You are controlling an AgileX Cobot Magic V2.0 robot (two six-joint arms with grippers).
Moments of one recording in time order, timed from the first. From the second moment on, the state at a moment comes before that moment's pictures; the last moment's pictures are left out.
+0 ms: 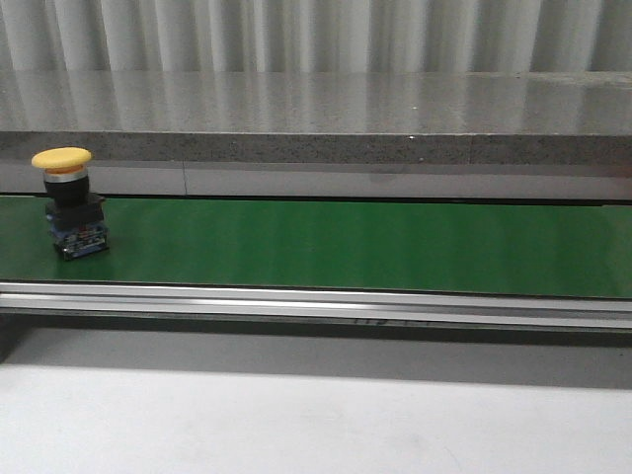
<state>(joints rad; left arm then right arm) 0.31 2.07 -1.60 -0.22 0.94 -0.11 -0.03 0.14 -0.49 0.20 0.71 -0.22</state>
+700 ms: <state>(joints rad) 0.19 1.75 -1.53 -0.01 0.93 -0.08 -0.03 0.14 -0.49 0.20 0.71 -0.22</state>
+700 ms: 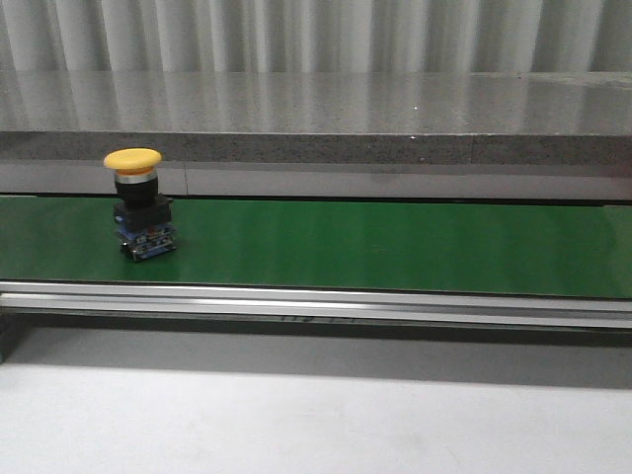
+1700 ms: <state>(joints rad) -0.01 1.61 -1.25 -0.06 0.88 0.00 -0.03 0.14 -0.49 0.20 0.71 -0.22</state>
